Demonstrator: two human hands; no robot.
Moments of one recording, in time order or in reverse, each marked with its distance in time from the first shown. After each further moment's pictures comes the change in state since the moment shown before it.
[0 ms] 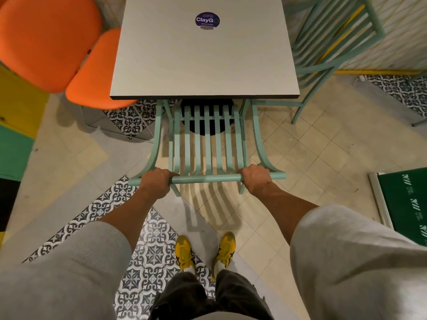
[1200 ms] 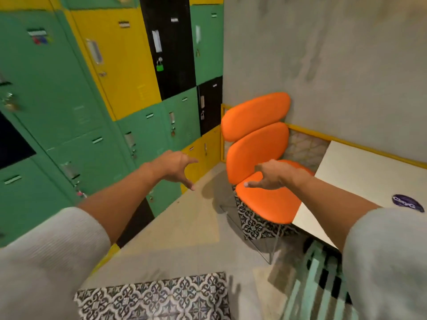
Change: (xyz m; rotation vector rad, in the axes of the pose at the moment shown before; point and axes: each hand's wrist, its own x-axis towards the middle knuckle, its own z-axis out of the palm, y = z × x) left_hand -0.172 -0.566 -0.232 -0.080 0.297 -0.298; right_hand 0.095 -0.532 -0.449 -0.312 0.358 -0.766
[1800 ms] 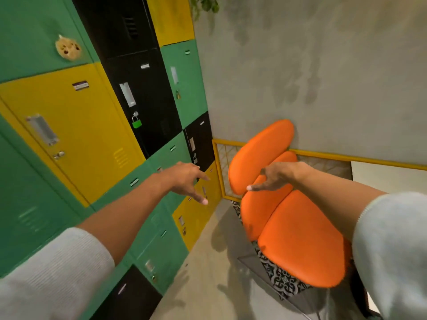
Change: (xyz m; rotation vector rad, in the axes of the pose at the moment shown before) left_hand 0.278 -0.166 -0.121 0.128 -0.079 0.128; right_hand 0.269 0.045 -0.136 0.025 -0.090 0.289
